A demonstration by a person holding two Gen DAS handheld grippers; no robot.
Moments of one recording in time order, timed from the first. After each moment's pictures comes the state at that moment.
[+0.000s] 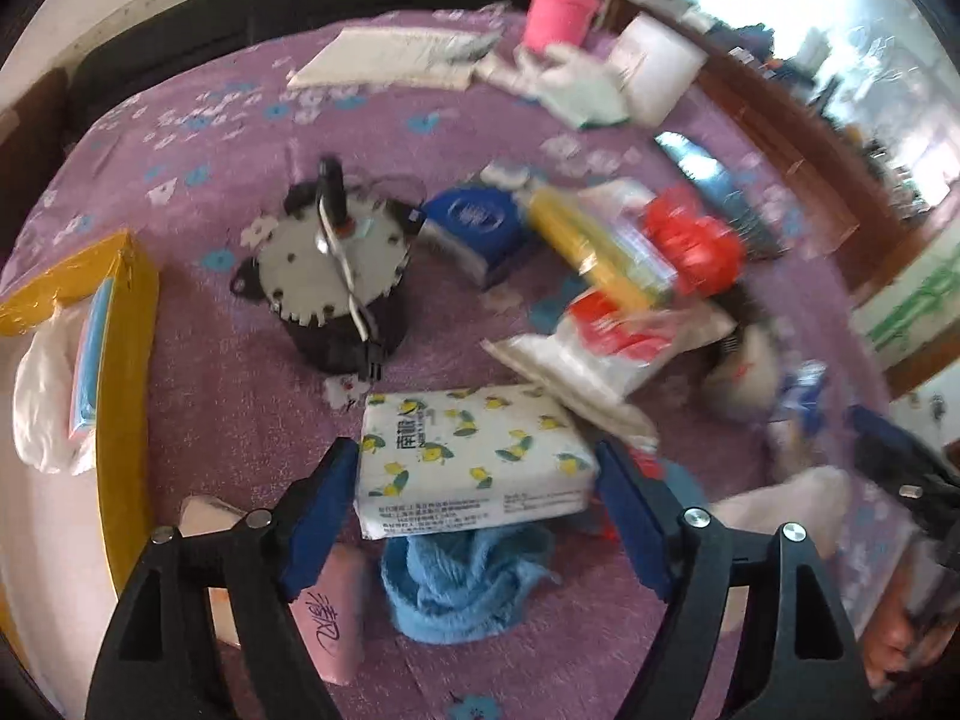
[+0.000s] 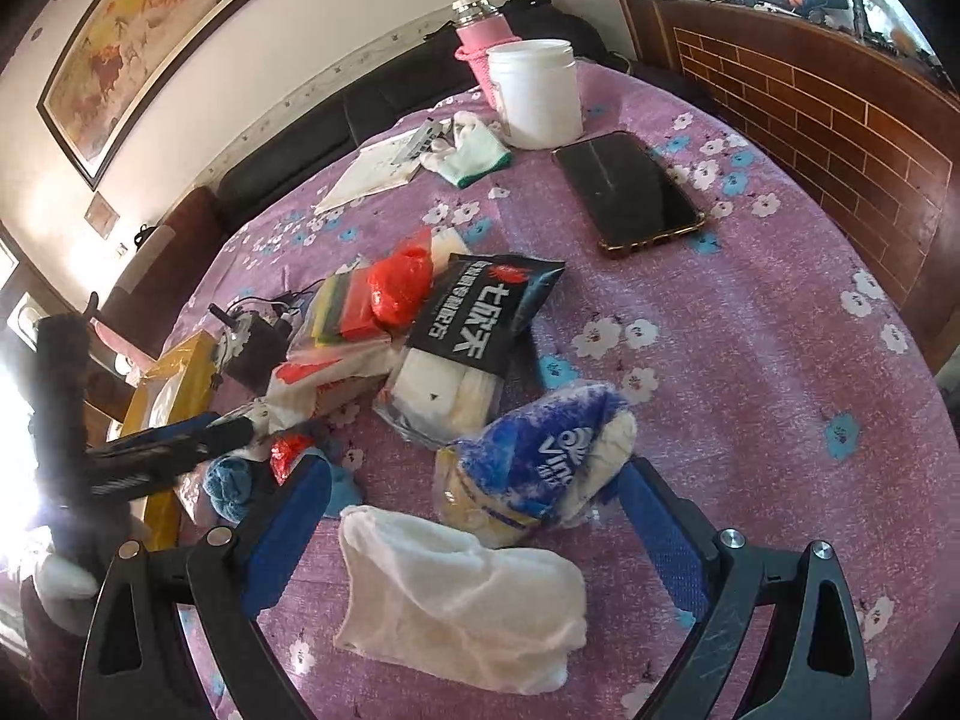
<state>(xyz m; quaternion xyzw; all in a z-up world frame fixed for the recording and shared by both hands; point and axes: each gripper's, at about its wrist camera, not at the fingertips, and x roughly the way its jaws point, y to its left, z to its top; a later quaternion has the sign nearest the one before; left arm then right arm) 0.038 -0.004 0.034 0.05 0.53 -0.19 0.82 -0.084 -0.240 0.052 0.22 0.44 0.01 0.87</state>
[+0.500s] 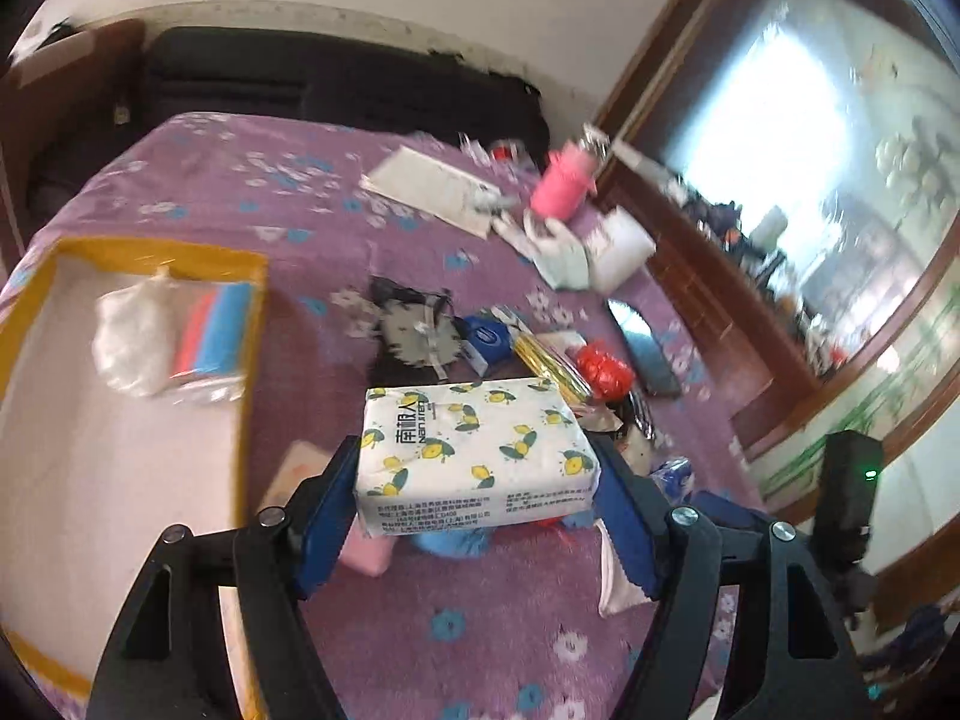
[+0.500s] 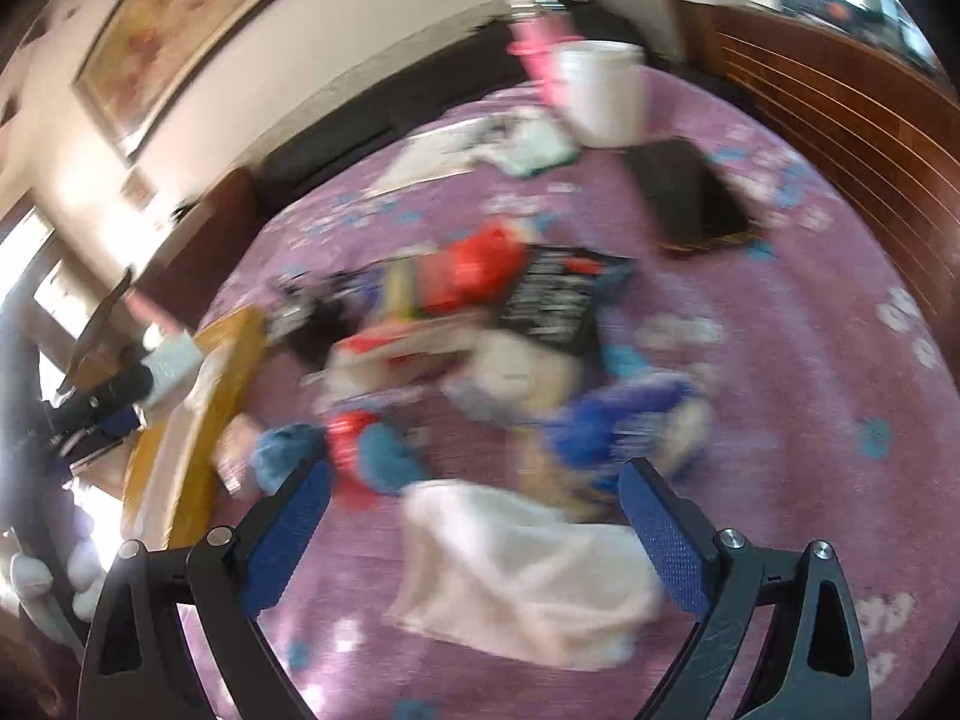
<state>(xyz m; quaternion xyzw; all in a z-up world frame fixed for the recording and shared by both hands) -0.042 0.107 0.119 -0.14 0.40 -0.21 0.88 -0.082 -0.189 0.066 0.19 0.43 0.10 0.88</state>
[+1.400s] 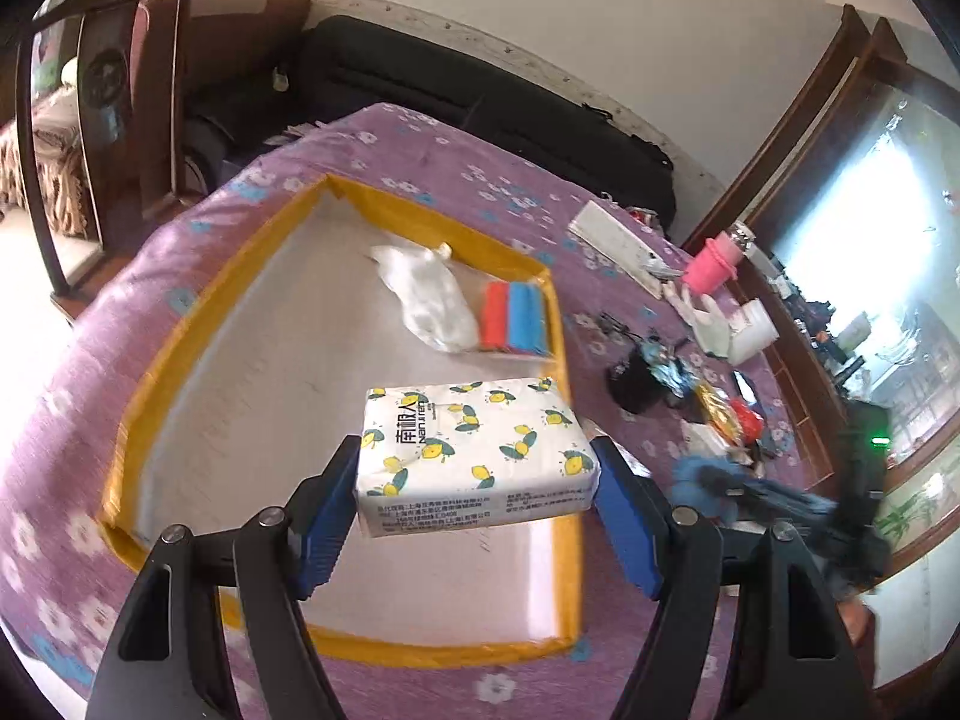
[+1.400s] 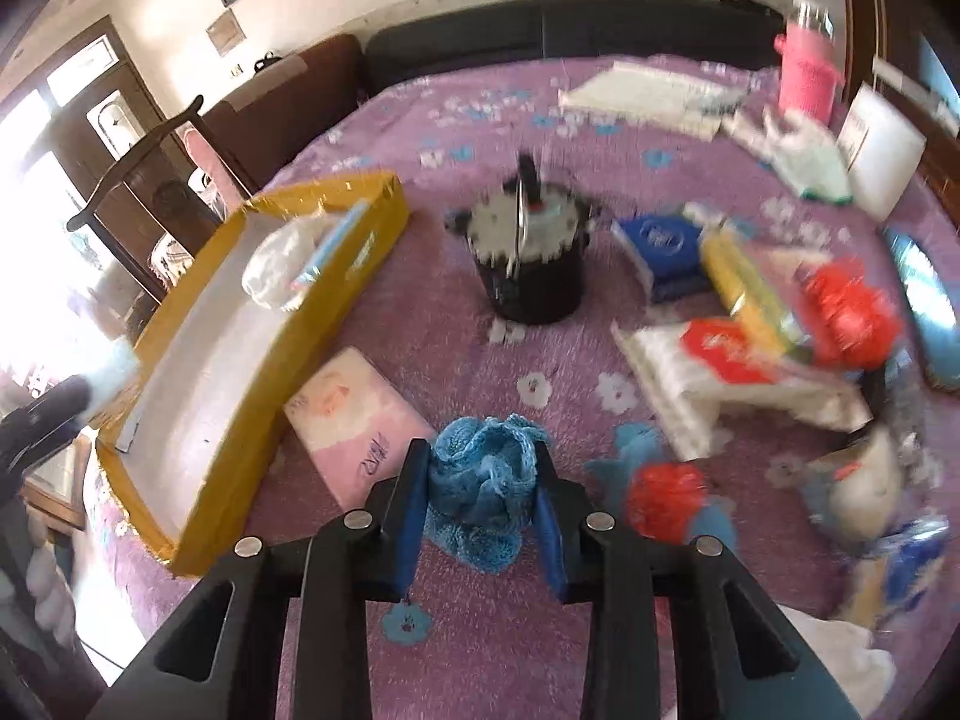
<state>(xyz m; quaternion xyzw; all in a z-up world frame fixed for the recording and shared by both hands) -0.078 0.269 0.095 -0.19 0.39 -0.07 0.89 -0.014 -0.044 0.066 0.05 0.48 0.18 0.86</state>
